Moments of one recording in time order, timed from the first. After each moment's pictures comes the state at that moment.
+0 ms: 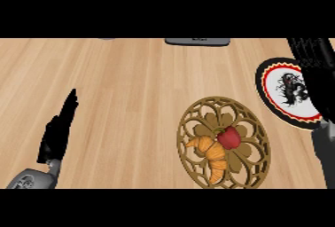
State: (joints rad) left arm -0.11 0.45 -0.29 -1.41 0.14 0.40 0.04; right arm -0.41 -0.36 -0.04 -1.71 -0.09 0.12 -0.08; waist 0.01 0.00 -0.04
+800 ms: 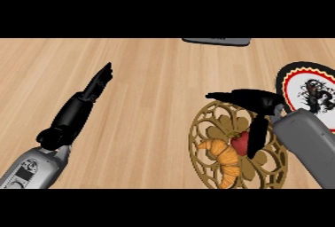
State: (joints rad) left arm -0.30 0.47 -0.37 -1.58 0.19 0.14 -0.07; right arm -0.61 -0.53 0.48 -1.29 0.14 0.71 0.20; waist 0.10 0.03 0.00
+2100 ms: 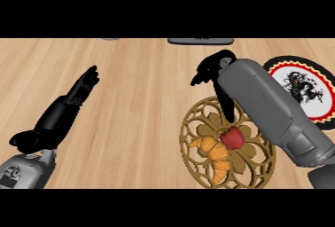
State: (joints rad) left arm -0.22 0.46 -0.25 -1.60 0.18 0.04 -0.07; right arm -1.11 -0.26 0.50 -0.73 0.21 1.12 0.55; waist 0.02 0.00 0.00
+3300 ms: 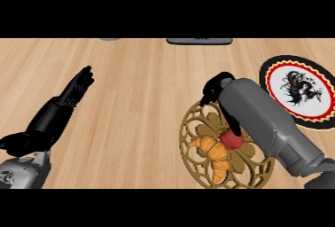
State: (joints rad) left arm -0.18 0.42 -0.16 -1.64 0.13 -0.04 -0.04; right arm -1.01 -0.23 0.58 -0.63 0.44 1.16 0.34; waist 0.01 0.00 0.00
